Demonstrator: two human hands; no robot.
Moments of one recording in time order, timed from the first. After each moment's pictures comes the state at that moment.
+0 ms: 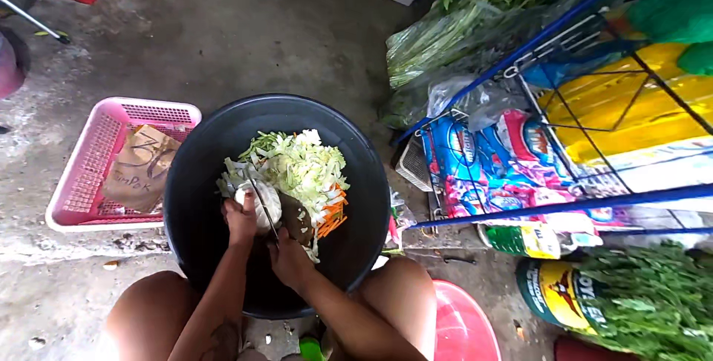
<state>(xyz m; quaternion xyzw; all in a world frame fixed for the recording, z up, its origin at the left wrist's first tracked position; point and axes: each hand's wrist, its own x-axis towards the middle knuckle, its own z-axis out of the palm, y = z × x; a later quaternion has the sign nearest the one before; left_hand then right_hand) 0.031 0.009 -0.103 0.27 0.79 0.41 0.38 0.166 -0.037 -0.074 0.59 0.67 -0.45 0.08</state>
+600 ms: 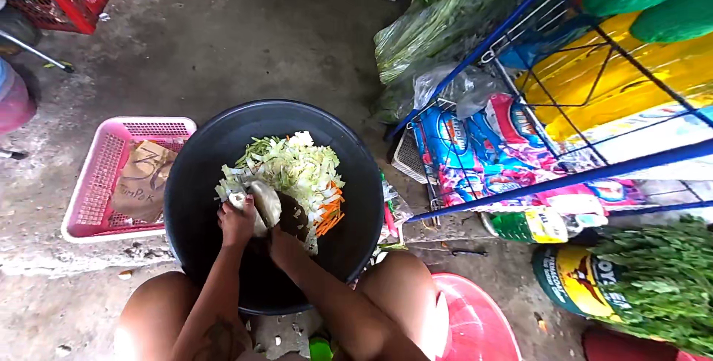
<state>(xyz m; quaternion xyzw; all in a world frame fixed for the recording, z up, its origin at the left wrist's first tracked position) 0.033 0.005 -0.074 0.36 0.84 0.23 0.34 0.160 -0.020 -0.085 0.59 0.66 -0.44 0.14</state>
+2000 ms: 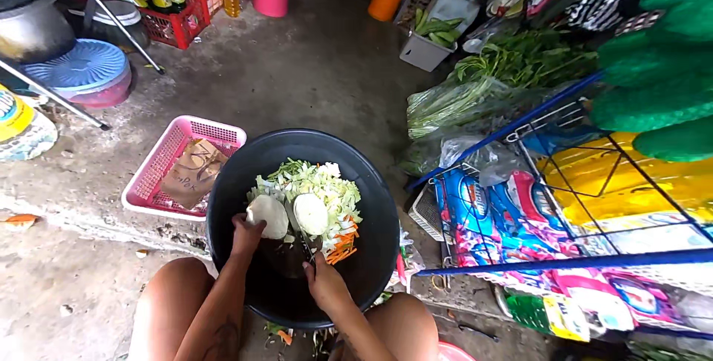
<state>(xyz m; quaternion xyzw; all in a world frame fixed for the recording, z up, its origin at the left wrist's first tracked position) -0.003 -0.028 -0.085 0.20 0.77 0.41 0.44 0.211 -0.055 -0.027 0.63 0.67 -0.38 0.13</state>
